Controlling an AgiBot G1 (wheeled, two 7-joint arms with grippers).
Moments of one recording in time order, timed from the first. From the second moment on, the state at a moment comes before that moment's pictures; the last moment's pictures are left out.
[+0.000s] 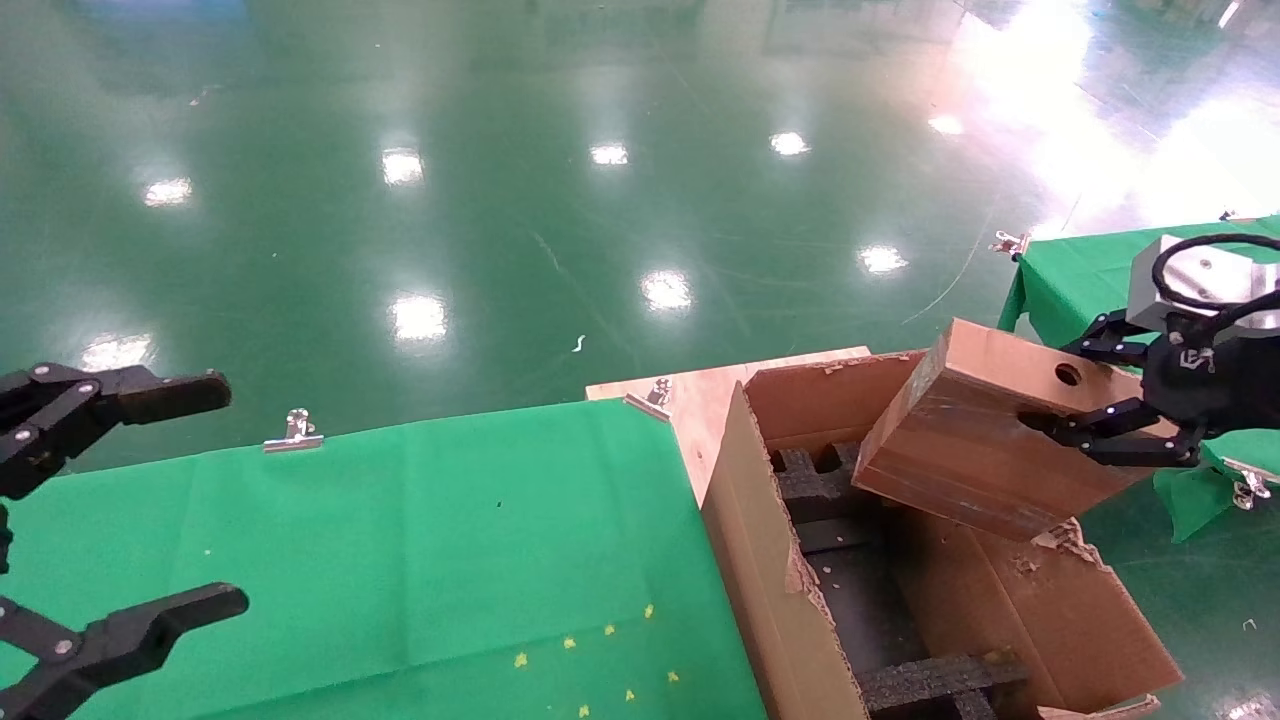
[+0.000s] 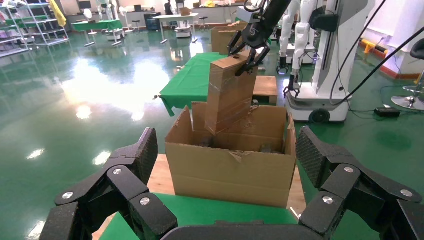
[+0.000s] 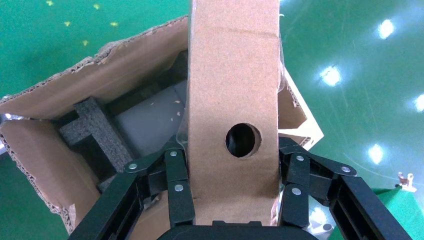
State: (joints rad) left arm -1.09 0.58 0.36 -1.25 0.66 1.45 -0.14; right arm 2.23 -0.26 -1.33 1.03 -1.39 -1.55 0.27
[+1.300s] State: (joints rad) left arm -1.09 0.58 0.36 -1.25 0.66 1.45 -0.14; right arm 1.94 -0.22 -1.52 1.36 -1.72 -1.09 1.43
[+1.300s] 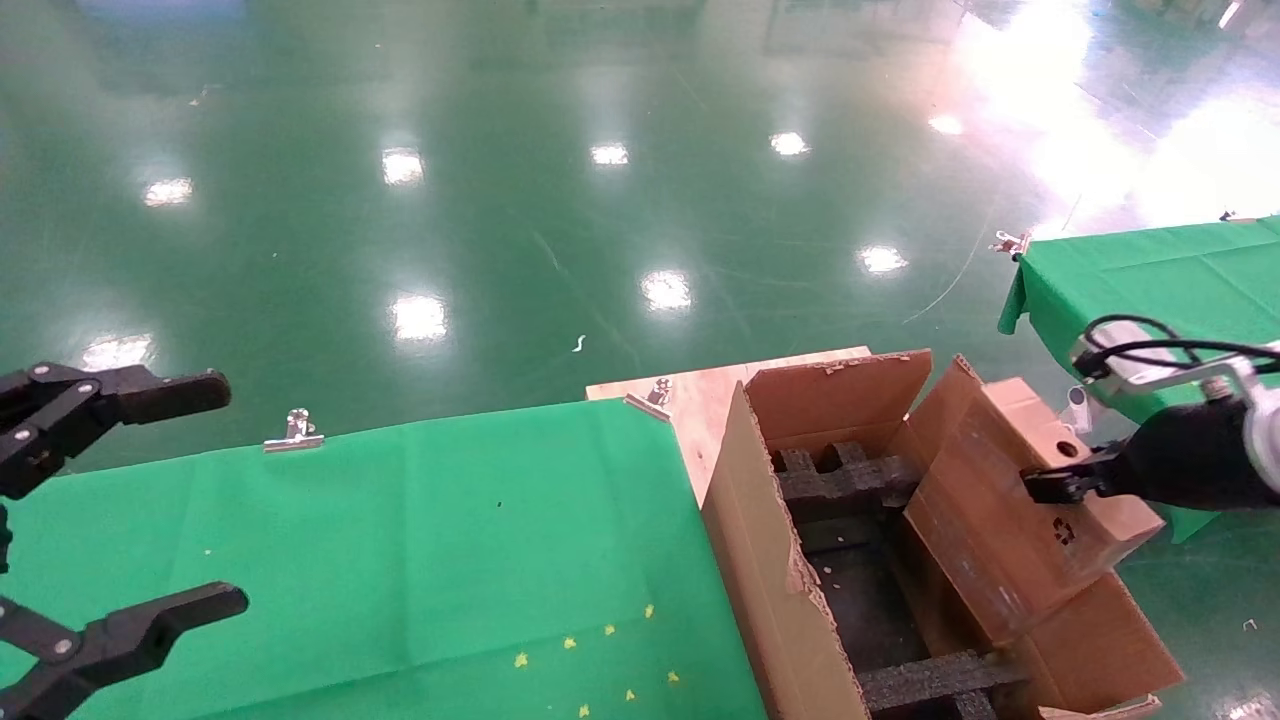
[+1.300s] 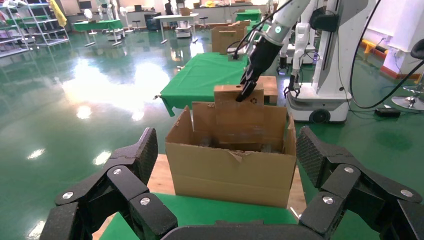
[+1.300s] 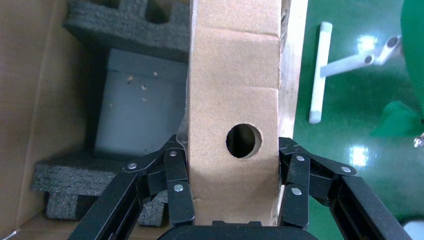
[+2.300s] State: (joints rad) left arm -1.09 0.58 0.36 -1.25 0.66 1.45 -0.14; right arm 1.82 -0.33 -1.58 1.36 -1.99 -0.97 1.85
